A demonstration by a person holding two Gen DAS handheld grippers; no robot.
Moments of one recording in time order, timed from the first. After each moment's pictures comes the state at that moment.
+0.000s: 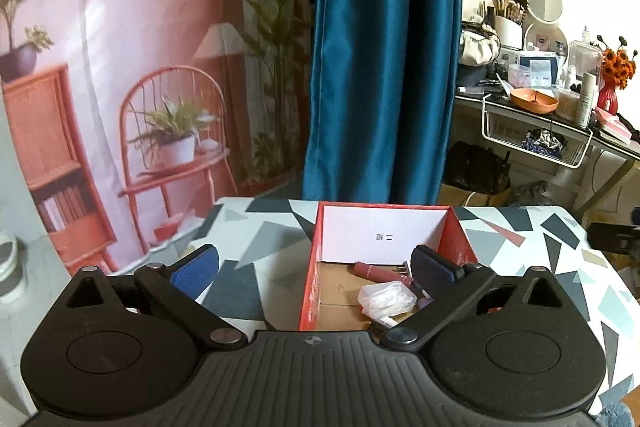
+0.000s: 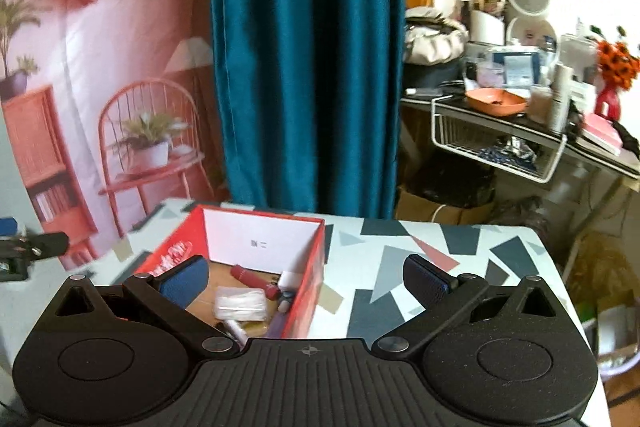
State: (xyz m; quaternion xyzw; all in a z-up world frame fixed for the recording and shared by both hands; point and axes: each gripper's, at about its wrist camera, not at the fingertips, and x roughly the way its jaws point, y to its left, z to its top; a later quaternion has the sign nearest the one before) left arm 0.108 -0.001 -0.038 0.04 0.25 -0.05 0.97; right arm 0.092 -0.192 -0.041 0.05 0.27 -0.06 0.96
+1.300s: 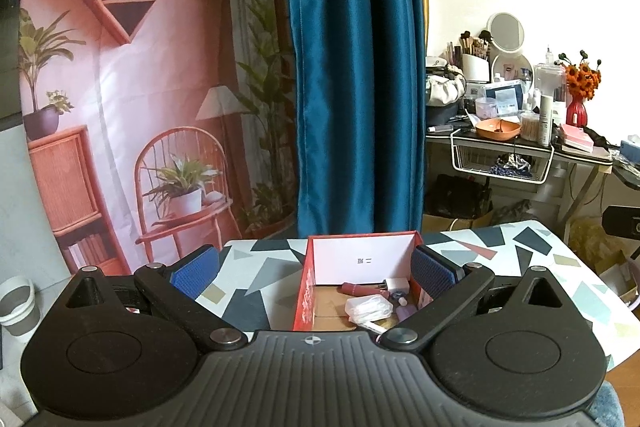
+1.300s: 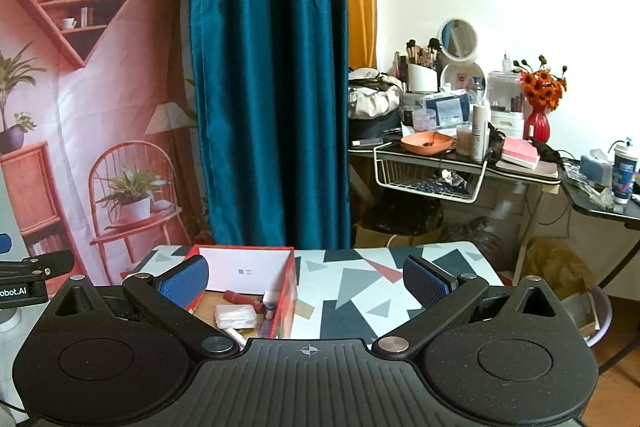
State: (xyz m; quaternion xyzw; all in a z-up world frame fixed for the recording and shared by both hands) left arm 0.007 -0.011 0.001 0.07 0.17 -0.06 0.98; right arm -0.062 -0.162 0.022 0.06 0.19 -0.13 0.97
